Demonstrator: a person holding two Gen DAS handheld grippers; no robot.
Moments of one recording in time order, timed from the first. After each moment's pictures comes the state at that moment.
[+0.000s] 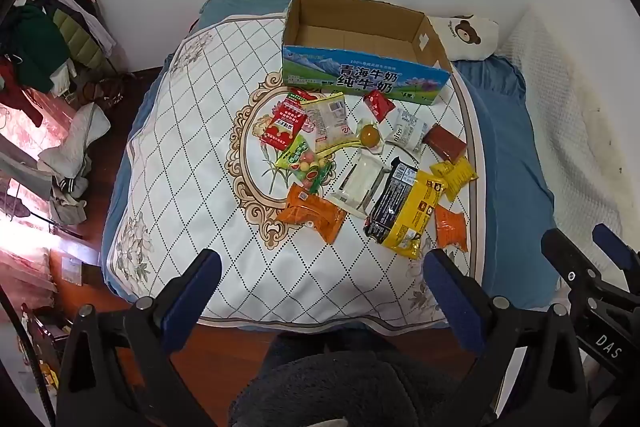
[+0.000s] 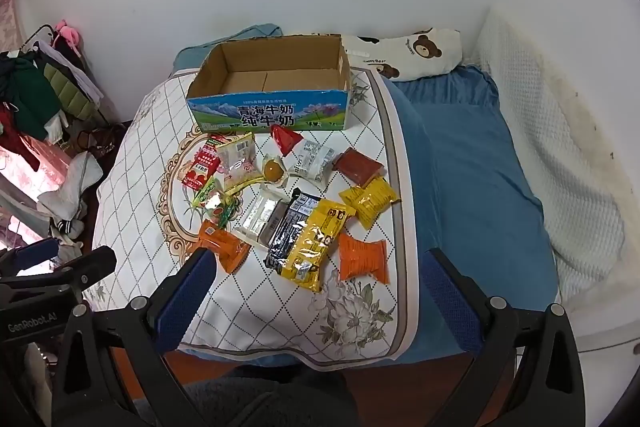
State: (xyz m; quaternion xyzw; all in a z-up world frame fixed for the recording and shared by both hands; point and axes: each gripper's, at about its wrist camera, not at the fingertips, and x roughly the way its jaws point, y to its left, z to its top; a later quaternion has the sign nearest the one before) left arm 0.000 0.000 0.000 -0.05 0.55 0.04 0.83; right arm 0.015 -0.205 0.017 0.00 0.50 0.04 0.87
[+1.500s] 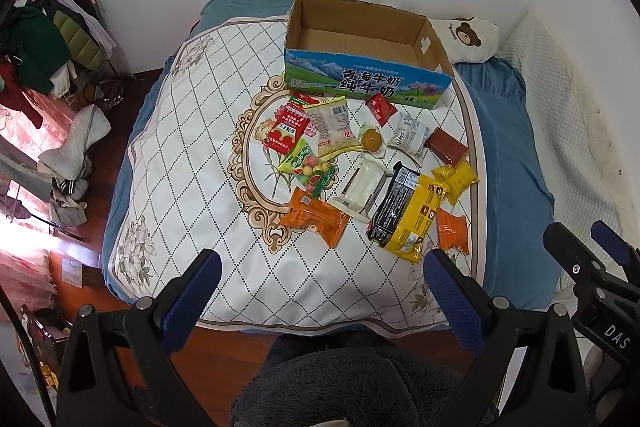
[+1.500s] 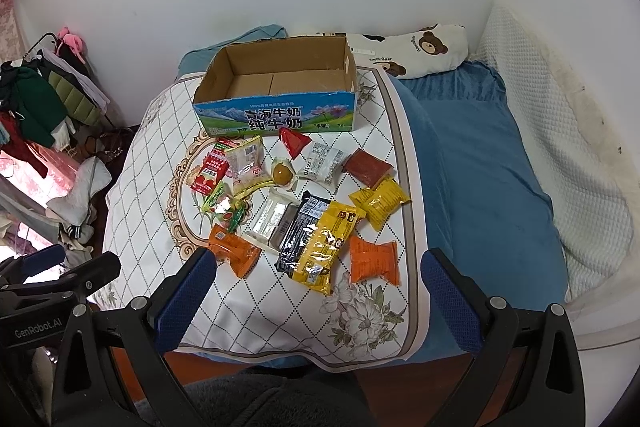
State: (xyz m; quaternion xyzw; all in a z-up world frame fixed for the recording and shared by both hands) left arm 0.007 0.010 0.004 -0.06 0.56 0.03 0.83; right arm 0.021 -0.200 0.019 0.01 0.50 0.05 0.87
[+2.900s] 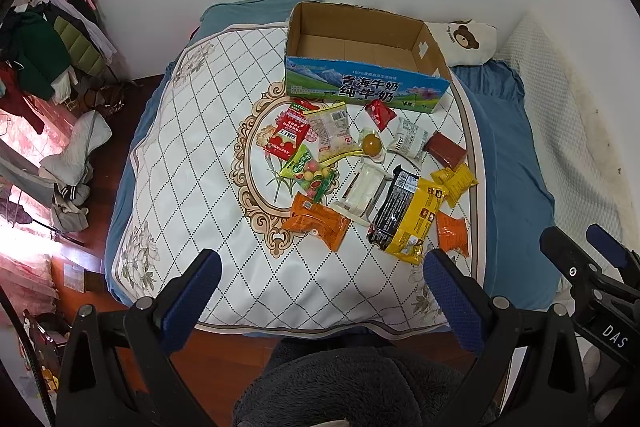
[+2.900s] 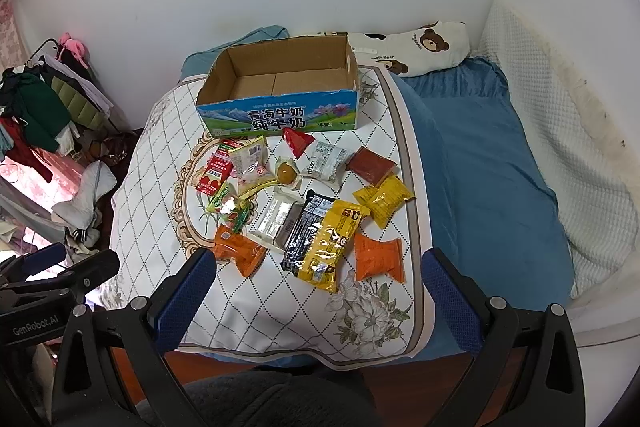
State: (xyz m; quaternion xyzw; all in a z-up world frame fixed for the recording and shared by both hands) left arm 0.008 0.011 0.012 -0.05 0.55 0.03 0.83; right arm 0.018 -0.203 0.021 0.03 0.50 0.05 0.87
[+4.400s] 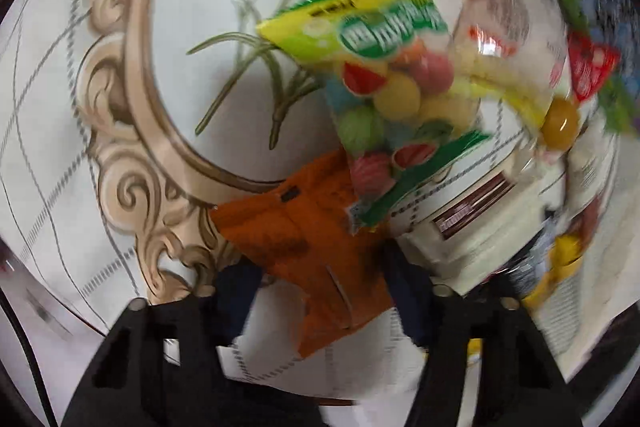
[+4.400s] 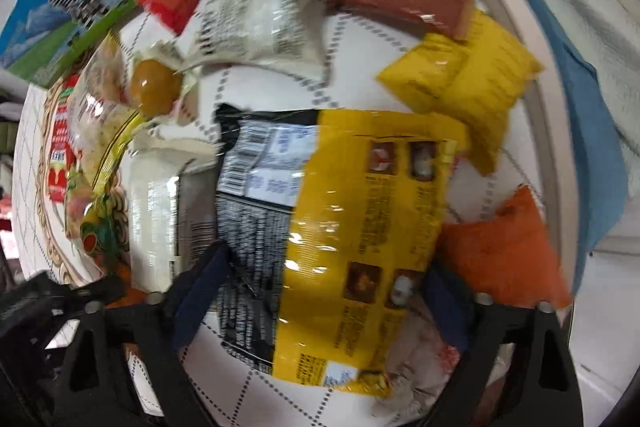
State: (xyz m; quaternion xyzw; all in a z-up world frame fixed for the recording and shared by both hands) left arm 0.135 0.057 -0.310 -0.26 0.73 0.09 0.63; right arm 0.187 -0.178 -0.321 0.11 0.66 -0.03 0.74
